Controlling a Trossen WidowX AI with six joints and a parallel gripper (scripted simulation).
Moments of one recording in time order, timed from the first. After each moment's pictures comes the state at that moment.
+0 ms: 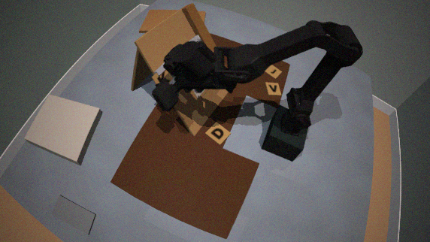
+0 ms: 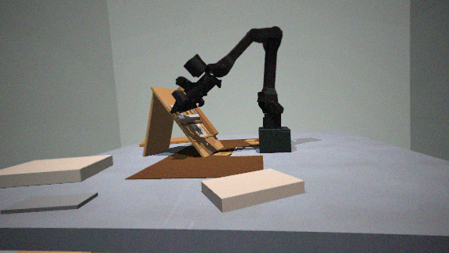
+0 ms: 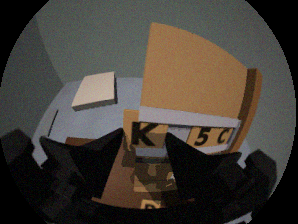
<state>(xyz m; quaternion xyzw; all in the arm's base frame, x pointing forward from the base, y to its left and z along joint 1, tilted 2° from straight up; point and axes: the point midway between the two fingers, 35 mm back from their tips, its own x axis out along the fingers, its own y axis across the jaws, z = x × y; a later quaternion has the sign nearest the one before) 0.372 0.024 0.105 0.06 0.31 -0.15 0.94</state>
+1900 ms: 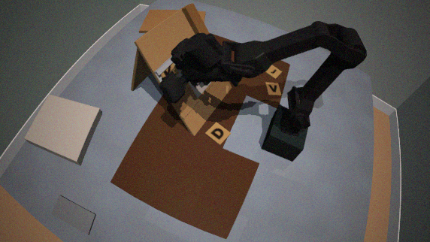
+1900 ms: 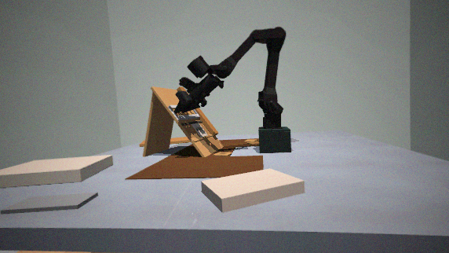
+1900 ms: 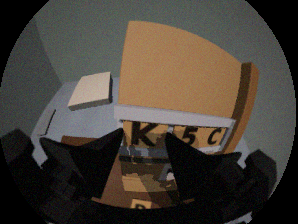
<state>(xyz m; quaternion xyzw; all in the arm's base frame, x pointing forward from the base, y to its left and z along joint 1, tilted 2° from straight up) 0.363 -0.002 0.105 0.06 0.31 -0.15 0.94</state>
